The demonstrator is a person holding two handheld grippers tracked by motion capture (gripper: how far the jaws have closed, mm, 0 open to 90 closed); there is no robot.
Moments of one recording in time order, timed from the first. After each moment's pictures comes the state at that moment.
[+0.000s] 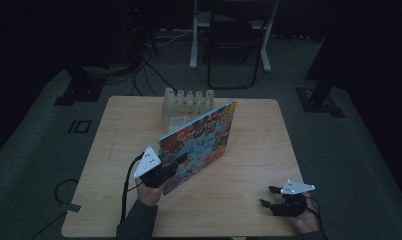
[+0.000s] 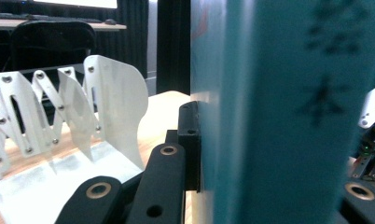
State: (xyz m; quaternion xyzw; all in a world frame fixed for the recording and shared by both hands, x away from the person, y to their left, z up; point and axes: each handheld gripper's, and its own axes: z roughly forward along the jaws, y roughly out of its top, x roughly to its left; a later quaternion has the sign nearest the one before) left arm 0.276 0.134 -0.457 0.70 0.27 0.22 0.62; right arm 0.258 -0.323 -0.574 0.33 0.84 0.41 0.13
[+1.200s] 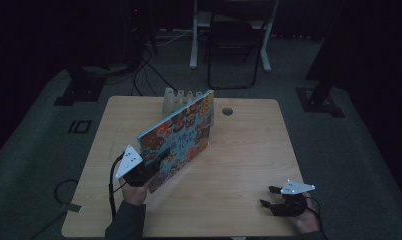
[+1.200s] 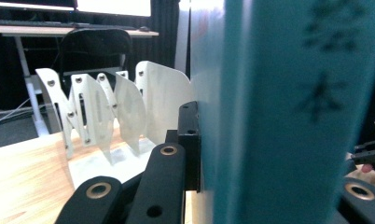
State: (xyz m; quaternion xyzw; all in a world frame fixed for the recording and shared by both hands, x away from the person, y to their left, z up) left arm 0.272 0.172 -0.452 0.68 0.31 0.26 0.61; right arm 0.258 -0.323 -0.574 0.33 0.84 0.41 0.12
